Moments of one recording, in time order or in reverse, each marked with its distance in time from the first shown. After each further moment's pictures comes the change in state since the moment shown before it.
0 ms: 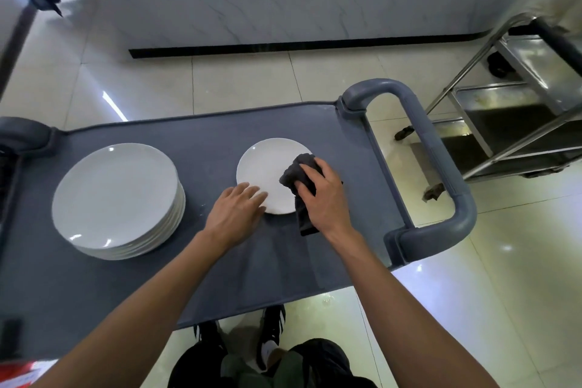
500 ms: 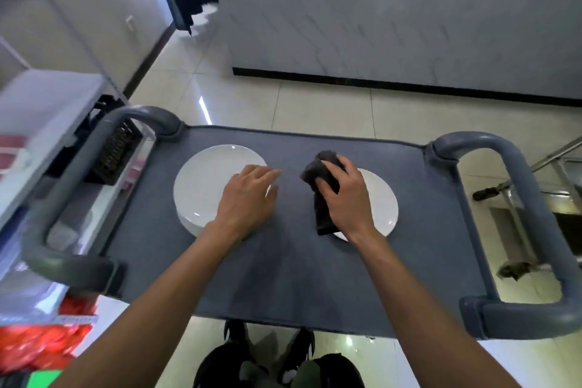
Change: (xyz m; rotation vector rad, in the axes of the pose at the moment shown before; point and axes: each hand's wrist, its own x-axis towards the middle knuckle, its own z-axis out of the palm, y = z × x) left_hand -0.059 -0.068 -0.106 -0.081 0.304 -0.398; right_hand 0.031 -0.119 0.037 0.114 -0.103 -0.222
